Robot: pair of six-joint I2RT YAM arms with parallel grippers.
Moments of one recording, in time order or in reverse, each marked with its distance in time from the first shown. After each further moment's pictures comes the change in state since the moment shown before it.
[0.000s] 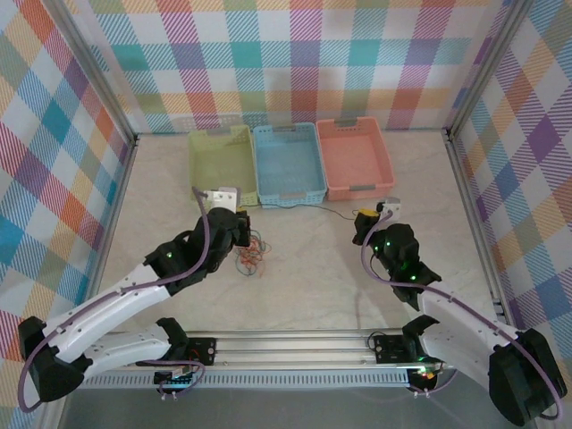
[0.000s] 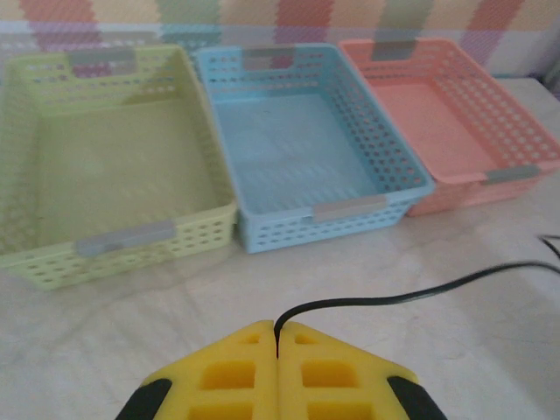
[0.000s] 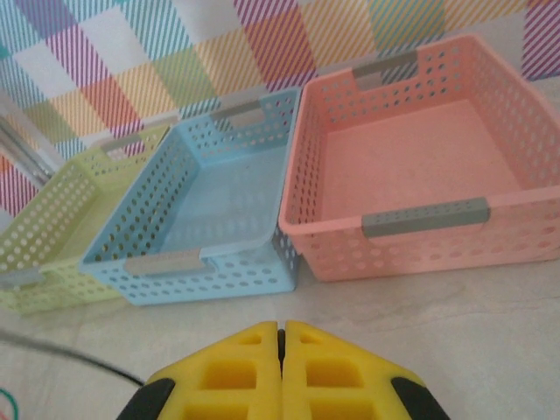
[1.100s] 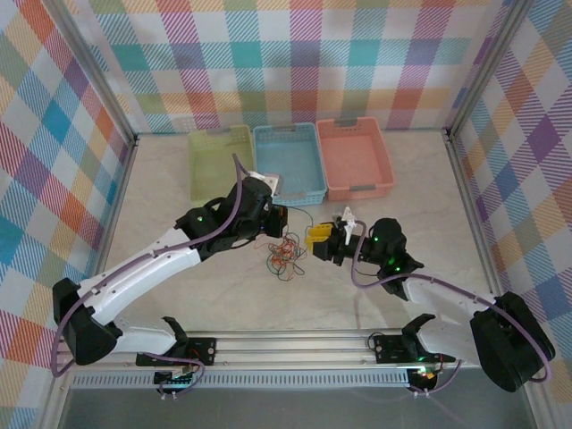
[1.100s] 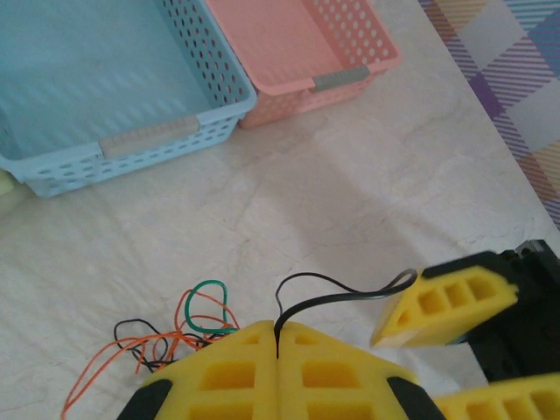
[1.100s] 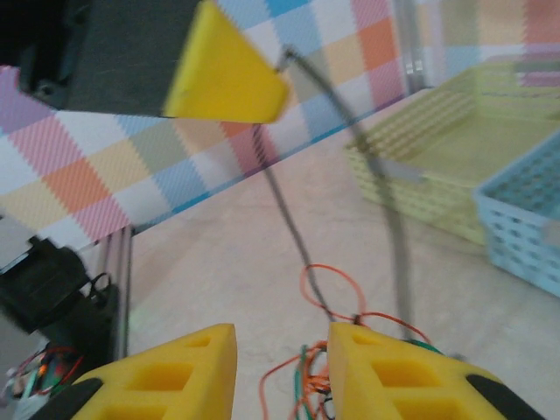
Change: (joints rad) left arm 0.001 0.307 0.329 -0.177 0.412 -0.092; right arm 0.079 0.217 0.051 0.298 -0.838 -0.133
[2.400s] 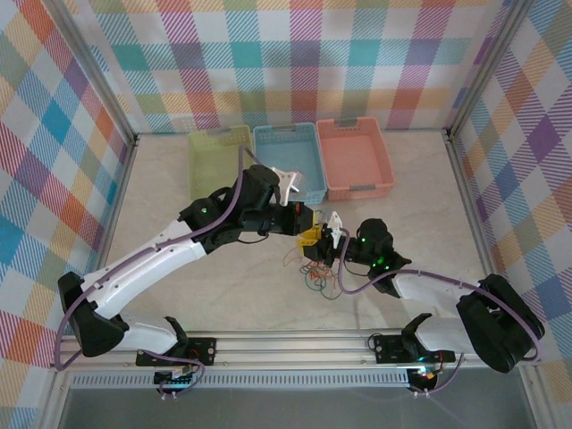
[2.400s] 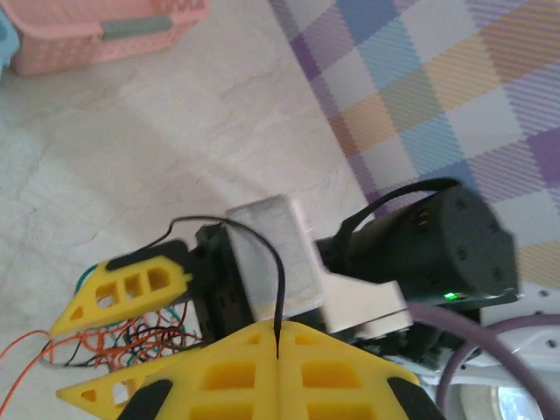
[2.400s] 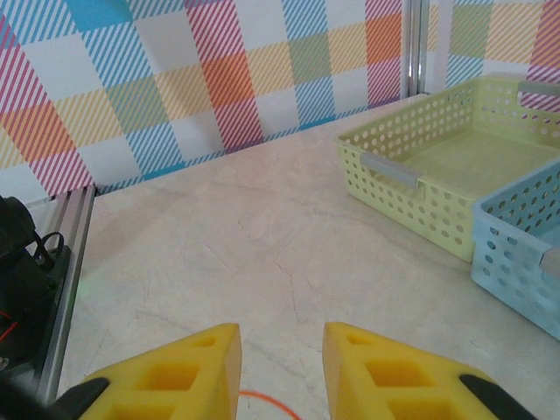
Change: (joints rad) left arm -0.048 0.056 0.167 0.009 0.337 -0.153; right arm 0.074 0.116 0.021 0.044 0.103 -0.183
